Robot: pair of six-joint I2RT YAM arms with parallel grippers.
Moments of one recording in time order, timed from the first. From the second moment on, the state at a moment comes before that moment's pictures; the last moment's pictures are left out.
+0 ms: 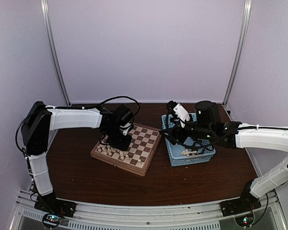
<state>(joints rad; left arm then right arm) -0.78 1.92 1.41 -0.73 -0.02 -0.35 0.81 1.34 0.89 0.07 -0.07 -0.08</state>
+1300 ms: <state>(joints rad) -0.78 1.24 1.21 -0.31 0.19 -0.47 0.56 1.64 1.34 -0.92 -0.08 0.09</state>
